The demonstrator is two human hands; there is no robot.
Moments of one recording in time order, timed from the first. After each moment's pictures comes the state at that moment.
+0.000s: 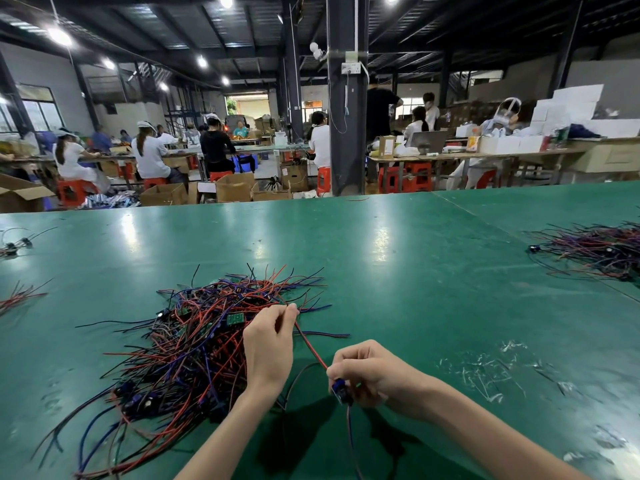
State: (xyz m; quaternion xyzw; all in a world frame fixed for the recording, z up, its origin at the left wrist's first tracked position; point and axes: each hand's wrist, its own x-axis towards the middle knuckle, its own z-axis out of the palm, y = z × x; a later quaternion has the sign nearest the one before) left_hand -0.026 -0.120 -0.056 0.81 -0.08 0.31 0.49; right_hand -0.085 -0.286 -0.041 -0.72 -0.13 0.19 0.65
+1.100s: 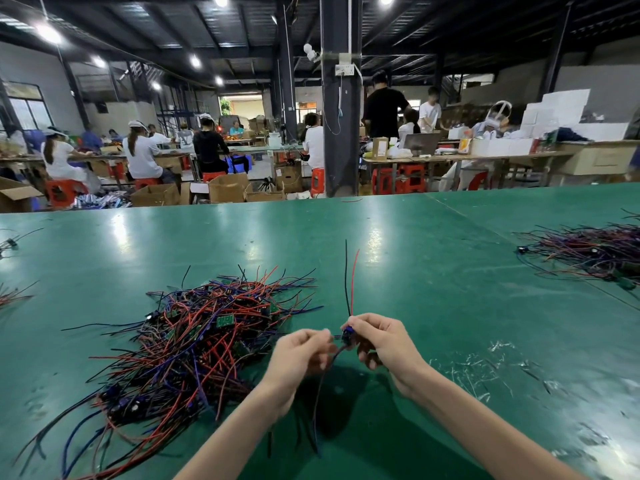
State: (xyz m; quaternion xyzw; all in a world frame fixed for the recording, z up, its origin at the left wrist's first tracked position) left_hand -0.044 -0.153 -0.057 0.65 -0.03 -0.11 0.75; right_hand -0.060 -0.305 -0.047 -0.70 0.03 -0.04 0.71
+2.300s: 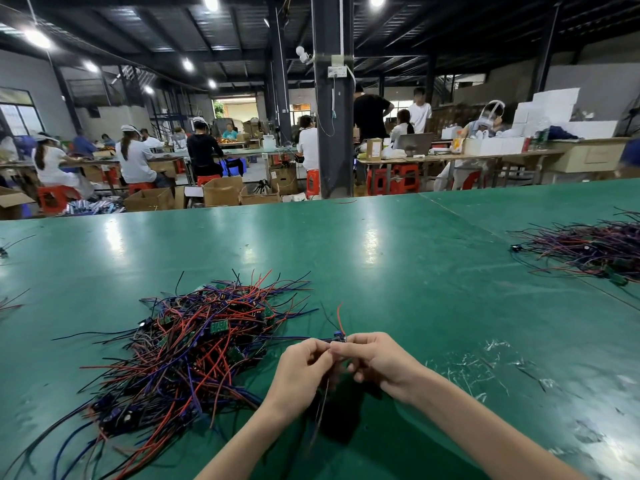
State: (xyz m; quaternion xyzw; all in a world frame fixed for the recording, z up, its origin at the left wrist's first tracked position) left_hand -0.049 -0.157 -0.065 0.79 -0.15 -0.02 0.59; right_hand -0.058 -0.306 -0.054 -0.66 0.03 0.12 0.74
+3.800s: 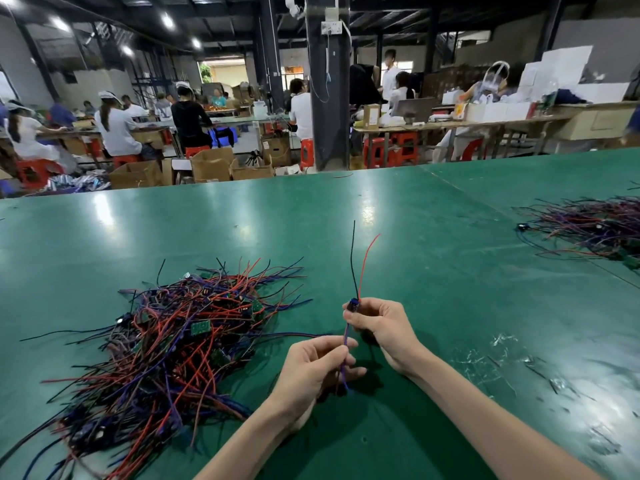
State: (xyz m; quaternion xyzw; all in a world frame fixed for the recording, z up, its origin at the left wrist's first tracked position) left_hand -0.041 -0.182 -0.068 0.59 -0.08 -0.18 0.79; right_hand -0.008 -0.330 -0.071 -0.65 0.04 -0.07 0.75
